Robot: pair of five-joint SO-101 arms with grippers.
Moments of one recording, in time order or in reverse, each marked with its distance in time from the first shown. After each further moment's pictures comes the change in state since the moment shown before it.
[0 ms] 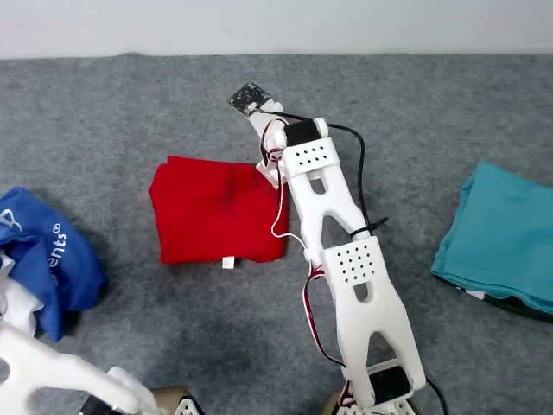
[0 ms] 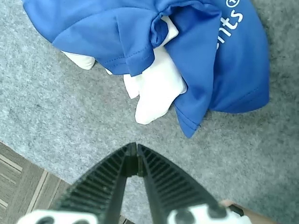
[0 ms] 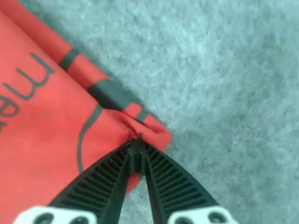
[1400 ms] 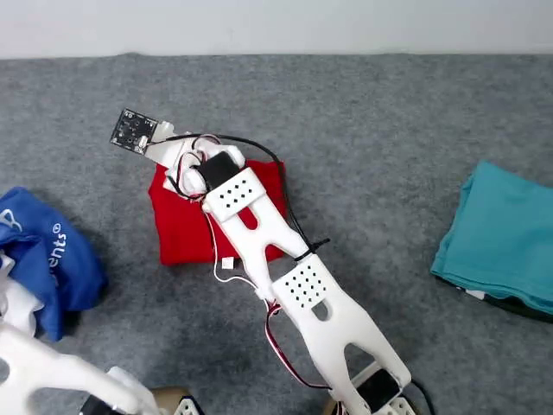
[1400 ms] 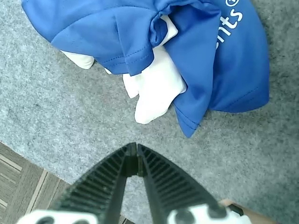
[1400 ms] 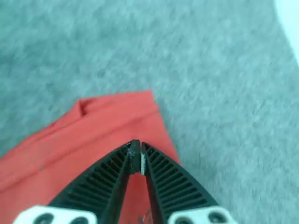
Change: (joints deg) left arm 0.0 0.0 0.1 0.0 0.0; right arm -20.2 4.3 -18.5 -6.2 7.1
